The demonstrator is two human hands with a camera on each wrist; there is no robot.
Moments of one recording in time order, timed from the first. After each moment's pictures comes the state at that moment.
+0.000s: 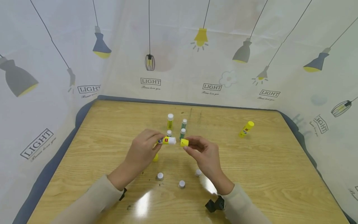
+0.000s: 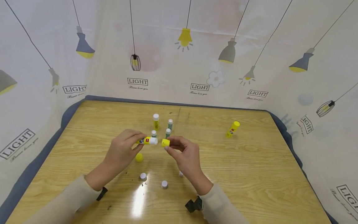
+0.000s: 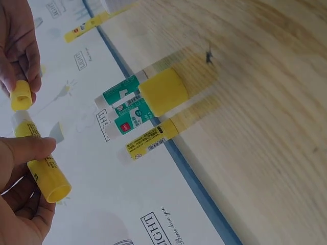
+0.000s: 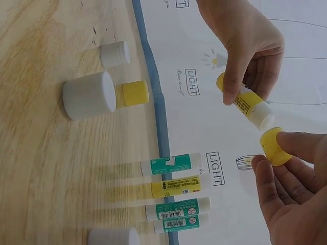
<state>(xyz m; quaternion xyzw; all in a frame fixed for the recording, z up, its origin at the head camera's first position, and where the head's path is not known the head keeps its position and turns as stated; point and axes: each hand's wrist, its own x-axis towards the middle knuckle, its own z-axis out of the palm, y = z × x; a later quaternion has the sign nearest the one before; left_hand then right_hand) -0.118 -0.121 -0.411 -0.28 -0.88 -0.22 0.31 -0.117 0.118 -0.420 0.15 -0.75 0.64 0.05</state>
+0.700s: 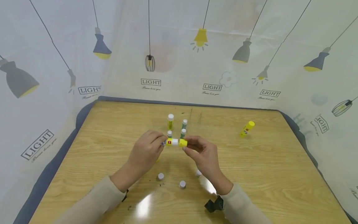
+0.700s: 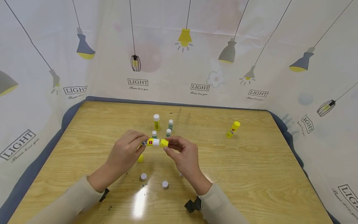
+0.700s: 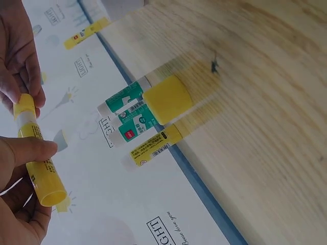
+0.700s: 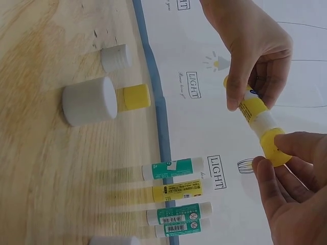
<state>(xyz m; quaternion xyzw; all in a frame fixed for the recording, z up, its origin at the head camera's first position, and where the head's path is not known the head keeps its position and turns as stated) -0.118 -0.115 -0.413 -0.31 -0.86 -0.19 0.35 -0.118 0.113 -0.424 0.18 -0.73 0.65 0.06</state>
